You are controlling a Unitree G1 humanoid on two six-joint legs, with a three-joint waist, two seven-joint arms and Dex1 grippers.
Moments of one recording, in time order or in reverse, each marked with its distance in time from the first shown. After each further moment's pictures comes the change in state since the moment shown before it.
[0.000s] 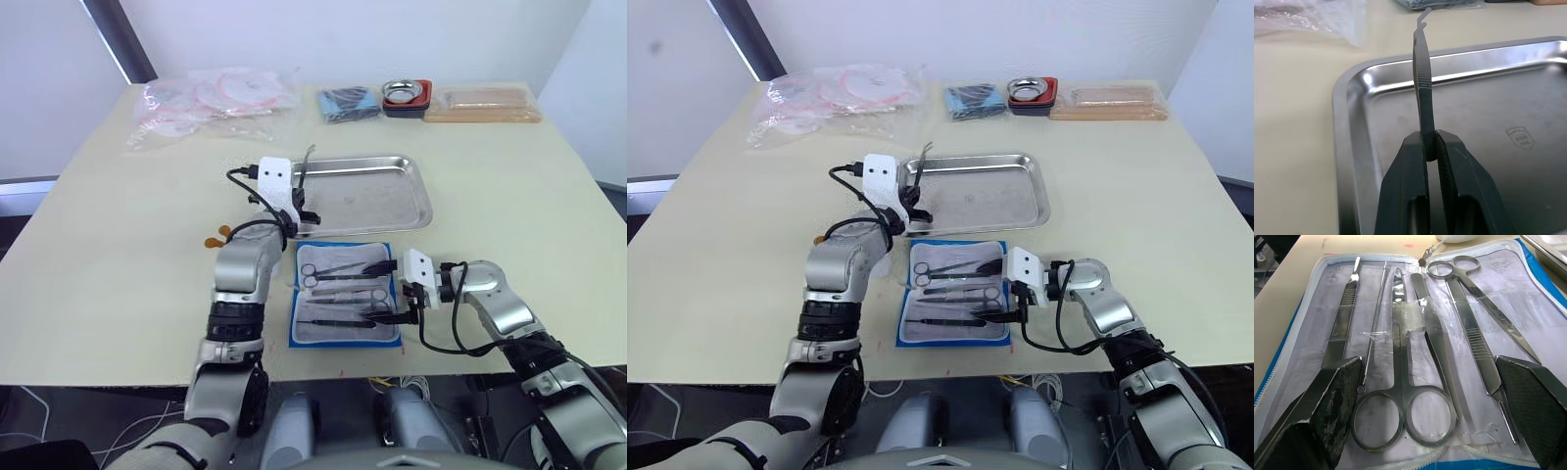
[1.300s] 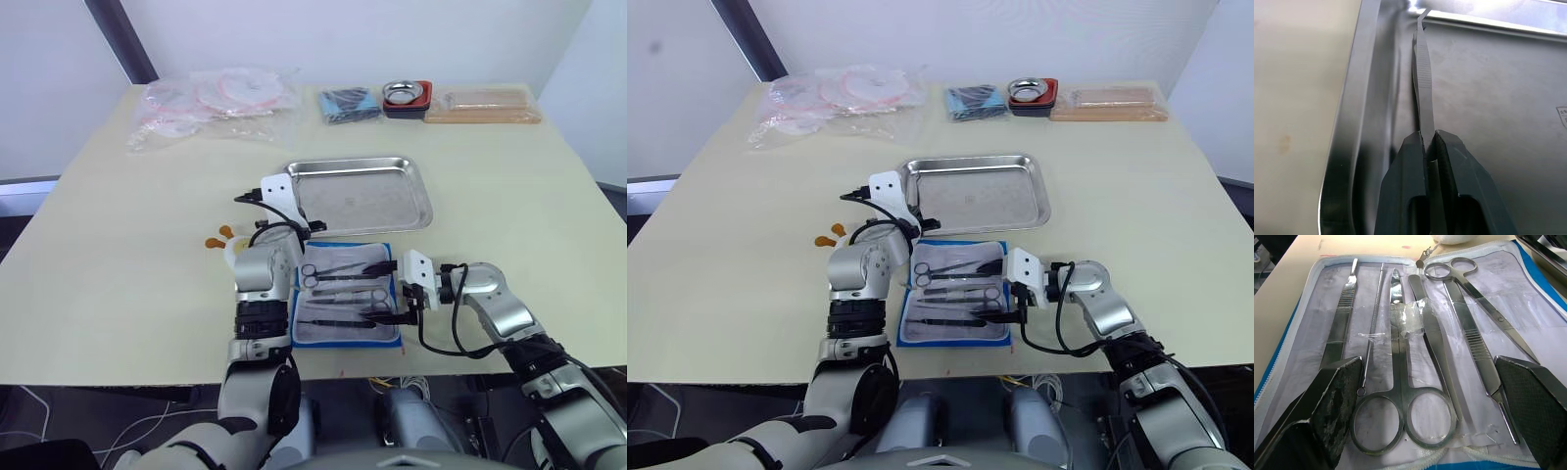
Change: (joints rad) left arm -0.032 -0.170 0.136 0.059 -0.037 0.117 0.246; right arm 0.012 0.001 0.000 -0.008 0.000 -0.006 -0.020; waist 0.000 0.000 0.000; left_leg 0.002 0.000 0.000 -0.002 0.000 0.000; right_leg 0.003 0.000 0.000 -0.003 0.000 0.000
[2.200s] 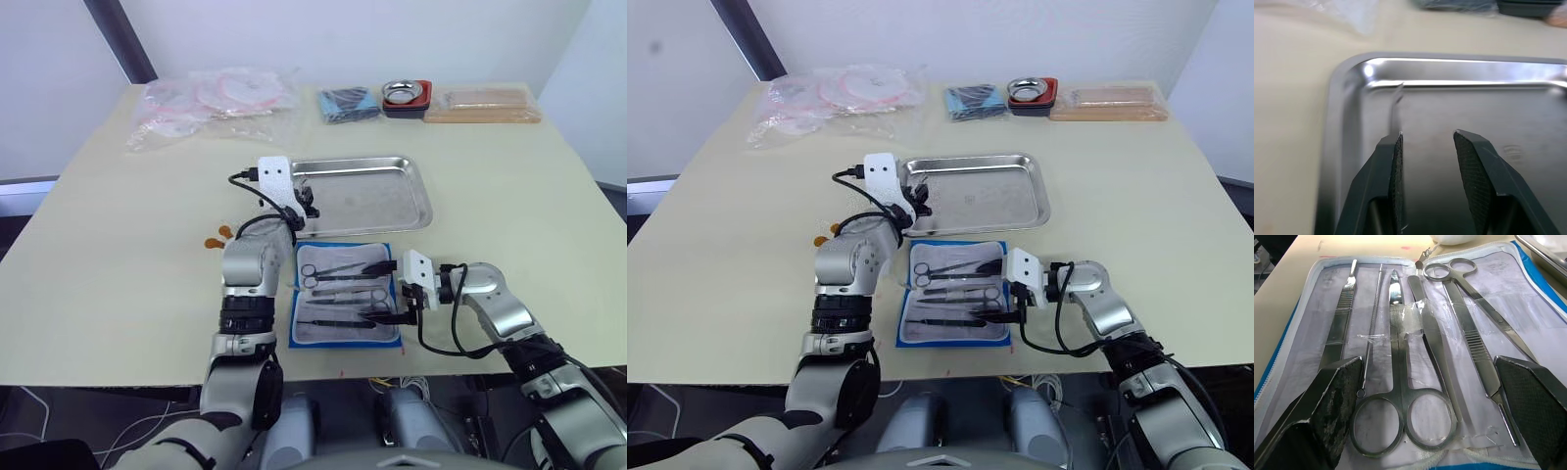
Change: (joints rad) left arm -0.011 0.152 -0.105 -0.009 -0.055 -0.134 -0.263; right arm -0.005 0.005 0.000 0.001 0.000 0.000 -0.002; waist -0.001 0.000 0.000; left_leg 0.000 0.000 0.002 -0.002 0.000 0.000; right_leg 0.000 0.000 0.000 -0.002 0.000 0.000
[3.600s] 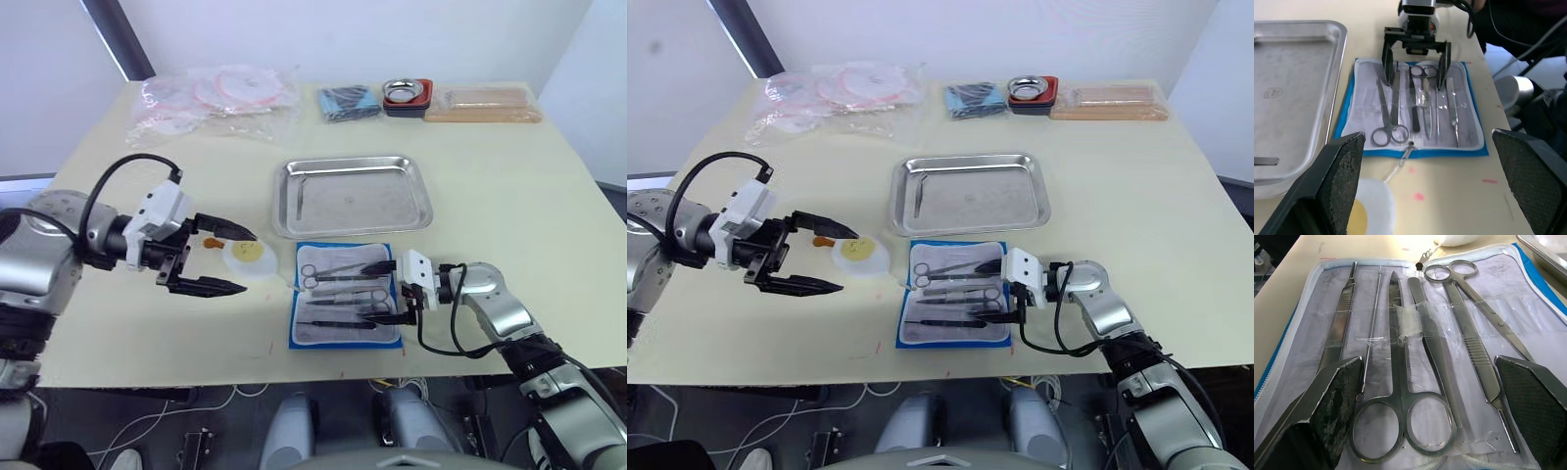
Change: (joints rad) left arm 0.194 1.147 -0.280 0.051 -0.539 -0.633 -1.494; right arm 0.008 0.005 -0.004 0.007 0.003 -0.010 0.011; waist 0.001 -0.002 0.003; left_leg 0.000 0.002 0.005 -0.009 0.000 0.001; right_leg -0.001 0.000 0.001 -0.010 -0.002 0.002
